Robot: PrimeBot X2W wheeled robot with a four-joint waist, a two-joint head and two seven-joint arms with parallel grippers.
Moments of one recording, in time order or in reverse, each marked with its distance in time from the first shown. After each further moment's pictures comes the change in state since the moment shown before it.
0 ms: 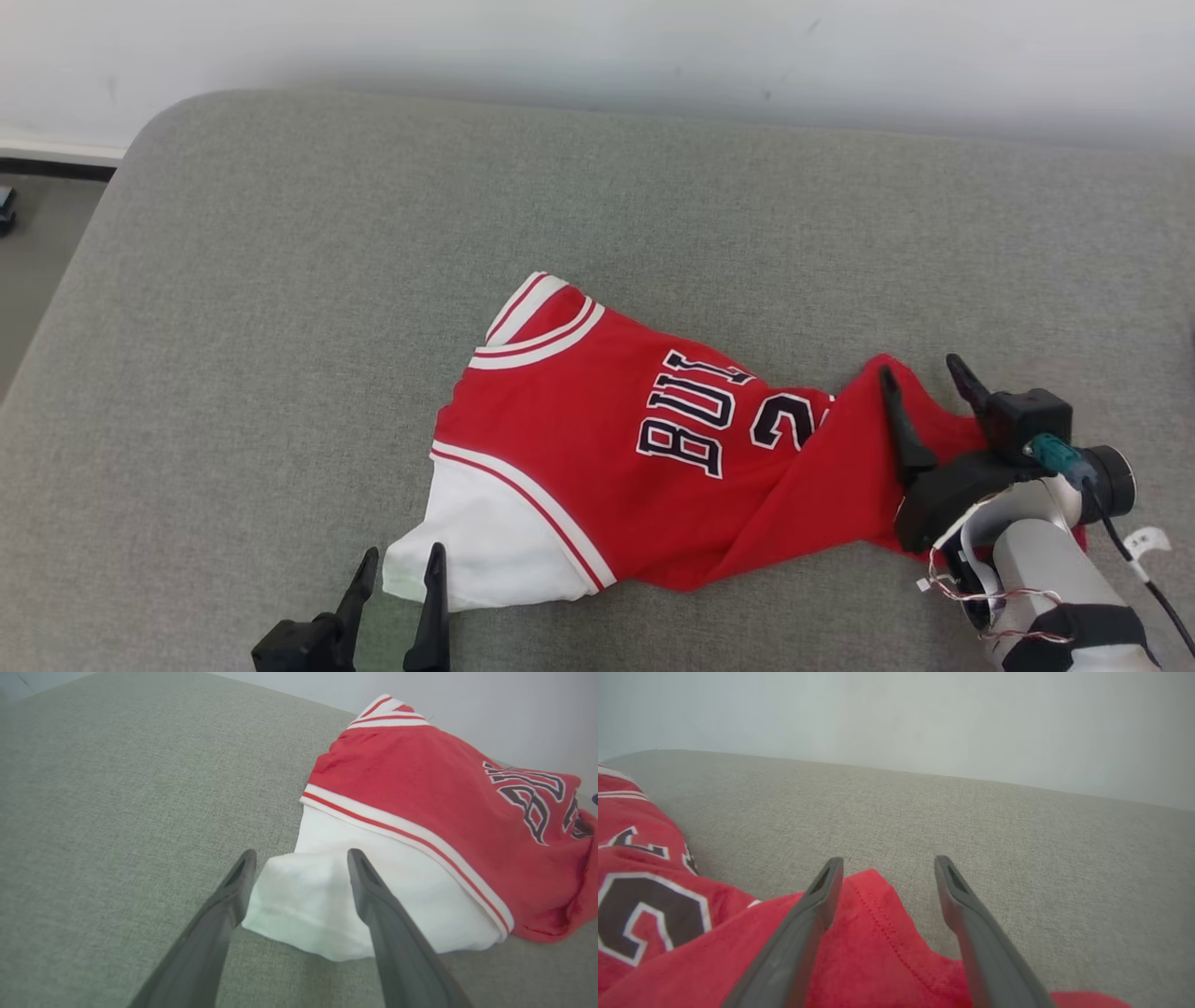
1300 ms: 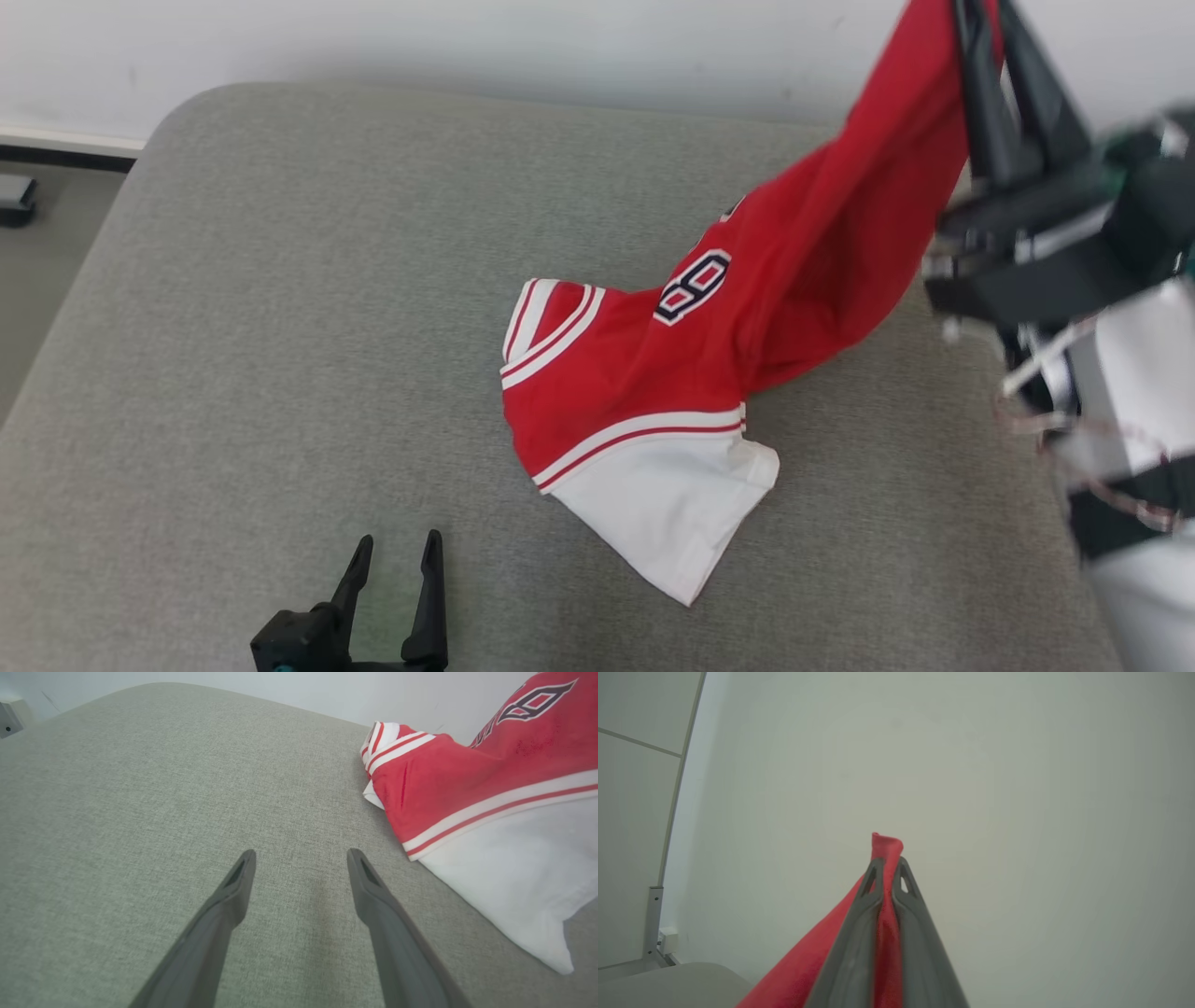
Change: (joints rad) left arm -0.022 0.000 -0.009 -0.016 0.014 0.027 0.000; right arm -0.309 -0.131 0.149 -0.525 0.029 0.000 -0.014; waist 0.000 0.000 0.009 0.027
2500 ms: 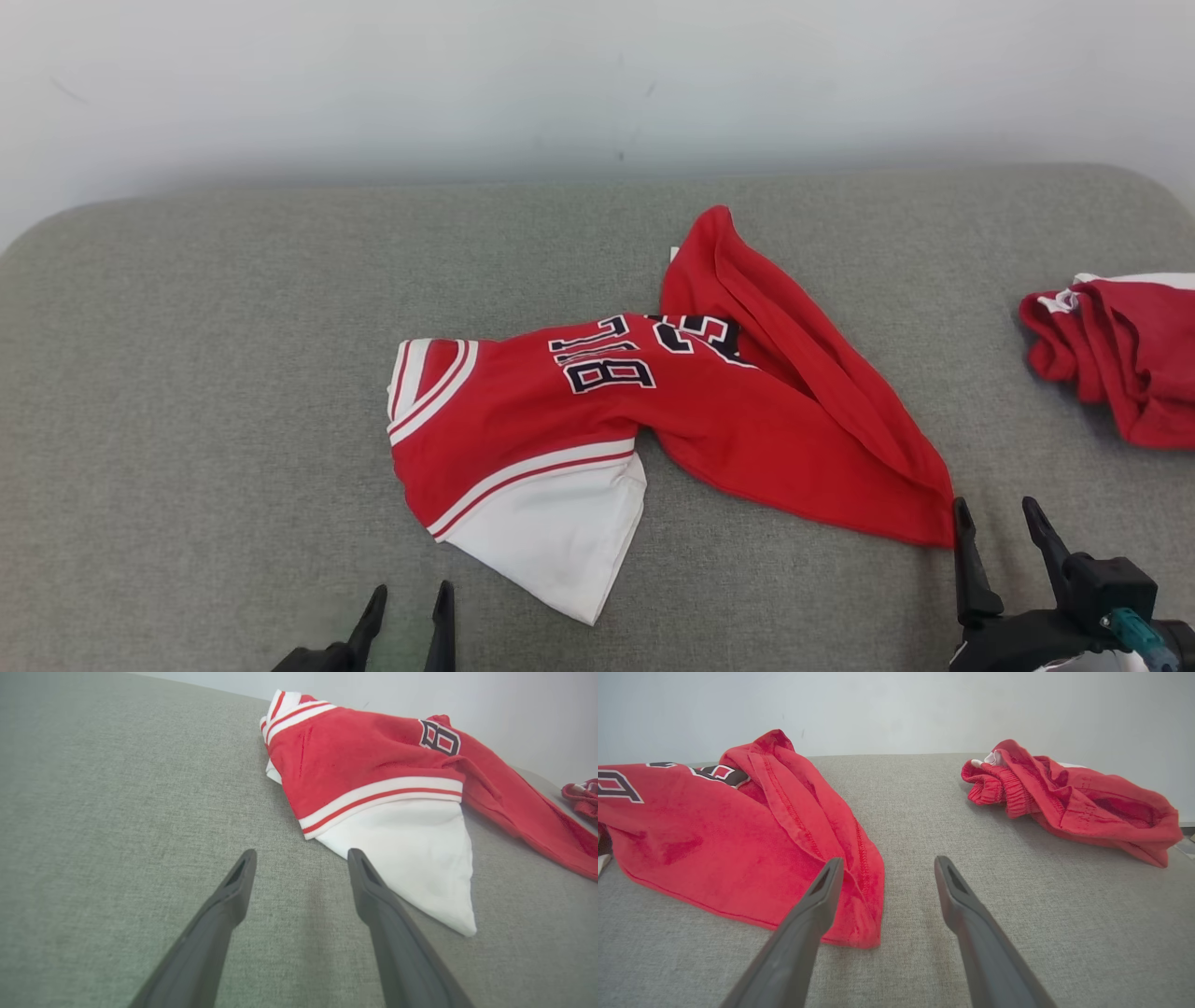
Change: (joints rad) left arm 0.051 0.000 0.004 0.063 0.004 -0.037 0.000; right arm 0.690 0.206 -0.382 0.241 -0.077 0.000 0.000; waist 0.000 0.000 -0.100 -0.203
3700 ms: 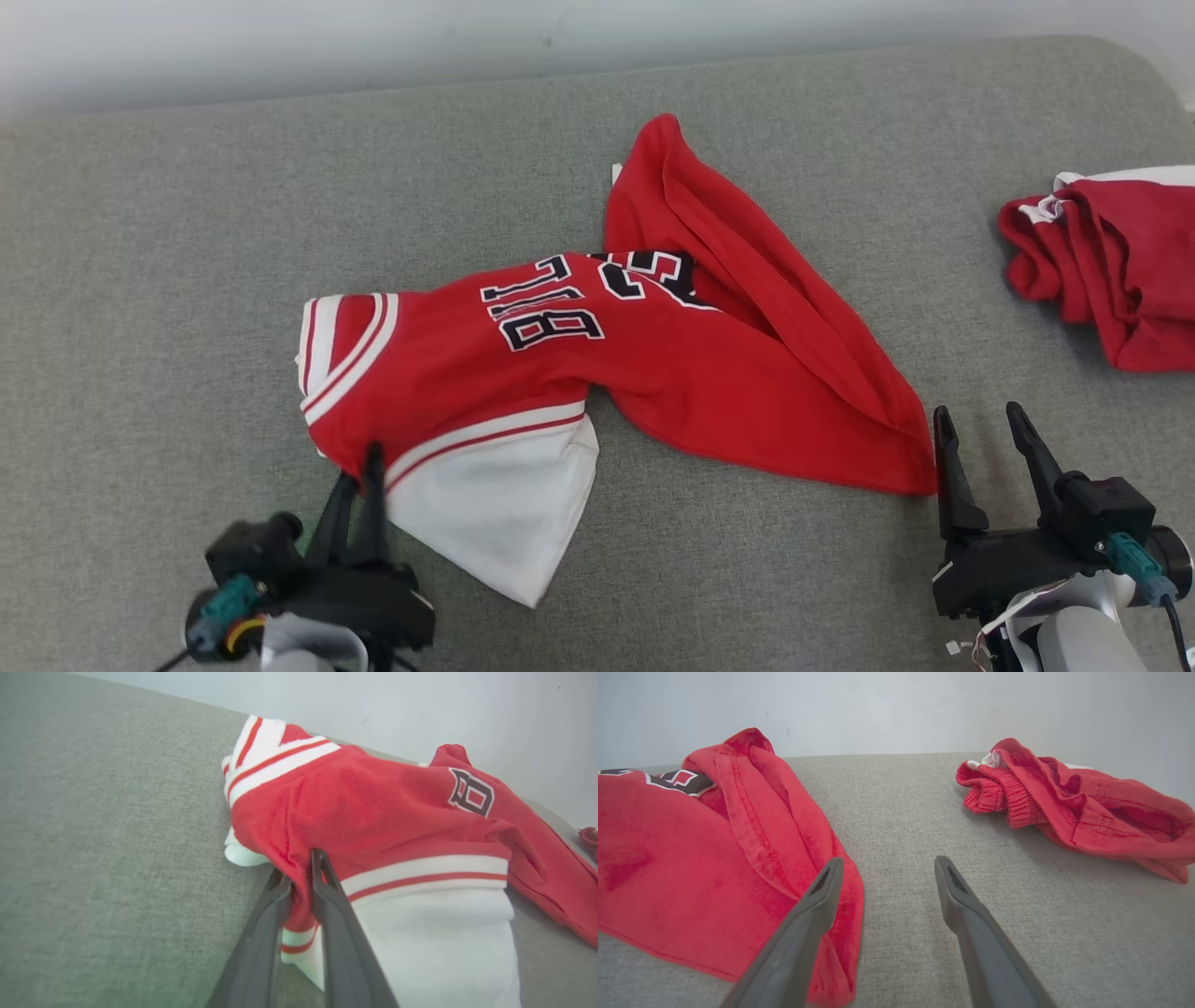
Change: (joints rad) left arm -0.206 -0.002 0.057 0.023 -0.062 0.009 0.000; right arm -0.110 -0.022 0.062 -0.054 0.030 0.000 0.000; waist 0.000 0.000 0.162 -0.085
